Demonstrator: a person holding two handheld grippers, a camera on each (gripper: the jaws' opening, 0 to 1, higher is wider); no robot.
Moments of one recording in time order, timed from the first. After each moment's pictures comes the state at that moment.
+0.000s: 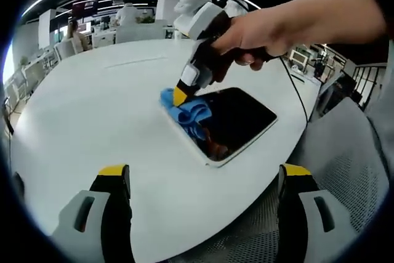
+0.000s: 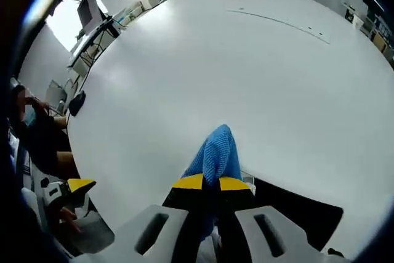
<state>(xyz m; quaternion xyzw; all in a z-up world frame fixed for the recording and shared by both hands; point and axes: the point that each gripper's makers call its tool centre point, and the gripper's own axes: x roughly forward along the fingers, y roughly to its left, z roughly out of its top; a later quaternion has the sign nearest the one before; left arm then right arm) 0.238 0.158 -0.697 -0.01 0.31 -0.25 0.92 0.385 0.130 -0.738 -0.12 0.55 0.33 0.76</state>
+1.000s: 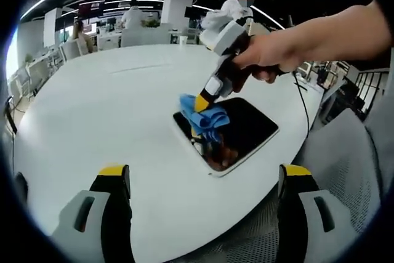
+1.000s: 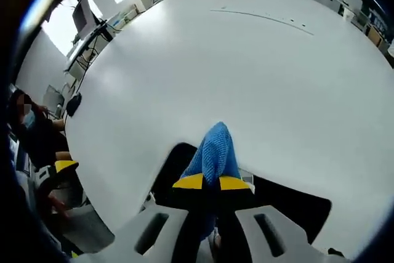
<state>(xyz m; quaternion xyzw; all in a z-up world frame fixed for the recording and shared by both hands) 0.244 0.162 -0.670 -0.02 0.29 -0.23 0.93 0.392 0.090 -0.739 -0.12 0.55 0.32 0.77</state>
